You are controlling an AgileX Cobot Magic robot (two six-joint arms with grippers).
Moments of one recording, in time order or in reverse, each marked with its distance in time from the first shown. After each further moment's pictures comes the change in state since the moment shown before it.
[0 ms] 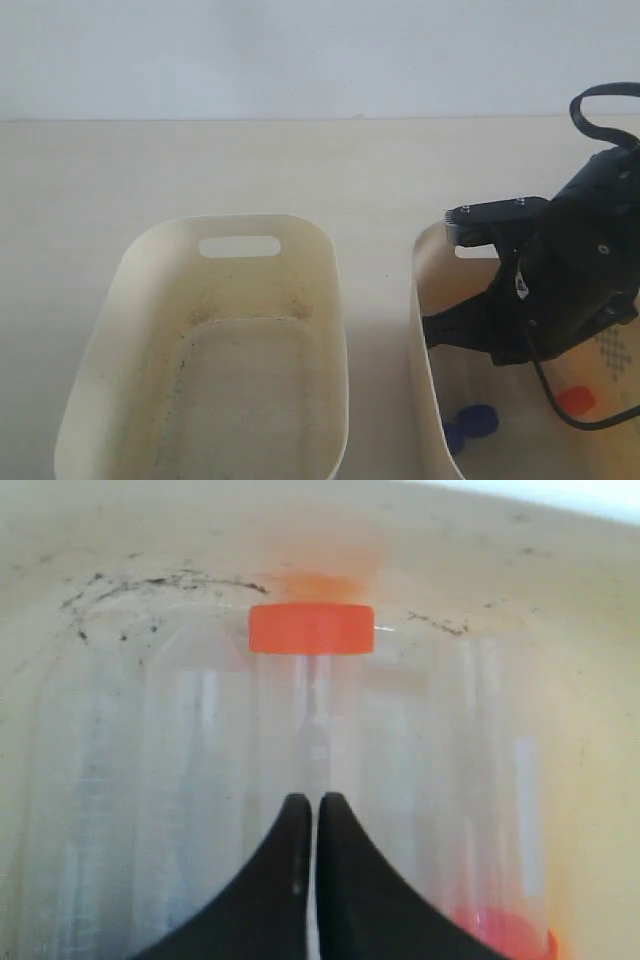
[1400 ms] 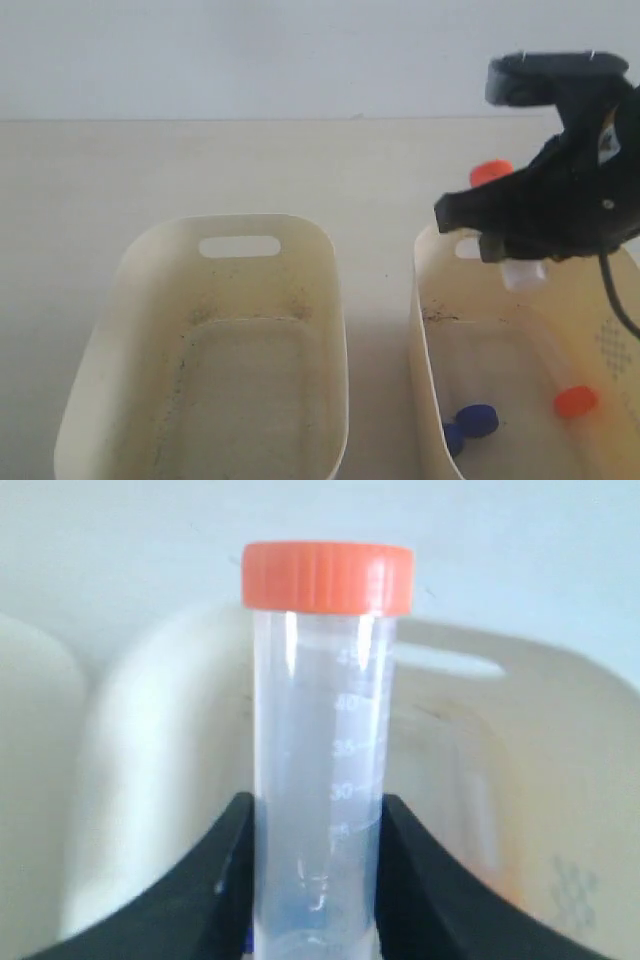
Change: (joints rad) left arm 0.000 0.000 0.000 0.000 0.000 0.000; right arm 0.000 -0.345 -0.170 0.144 0.230 -0.159
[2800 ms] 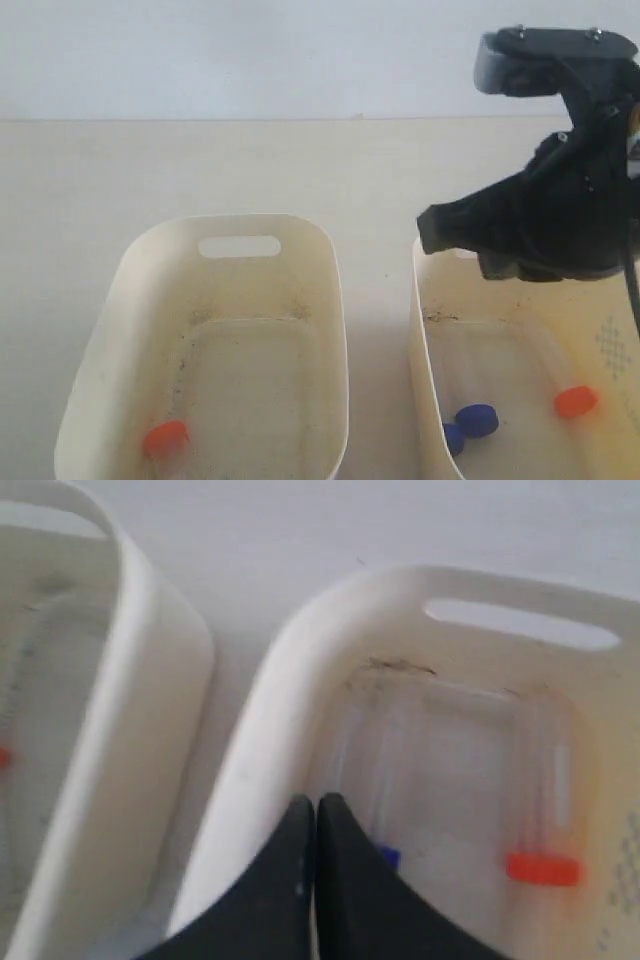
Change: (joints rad) left arm 0.000 0.000 0.000 0.000 0.000 0.000; right arm 0.148 -0.102 0.004 -0.022 0.065 0.093
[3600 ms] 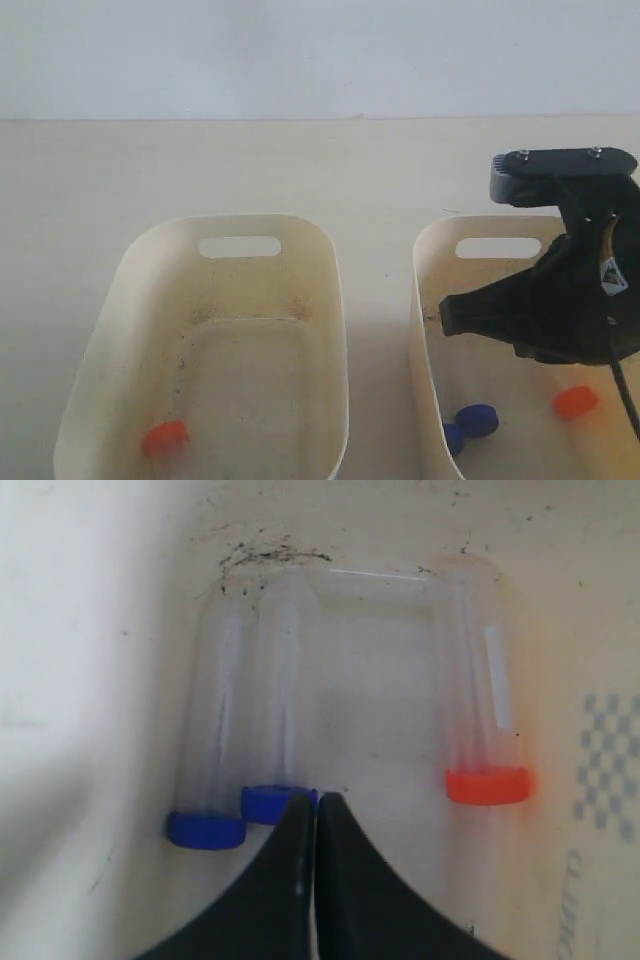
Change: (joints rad) left arm 0.000 0.000 0.000 0.000 0.000 0.000; right arm 0.000 0.065 0.180 -0.108 -0.068 0.190
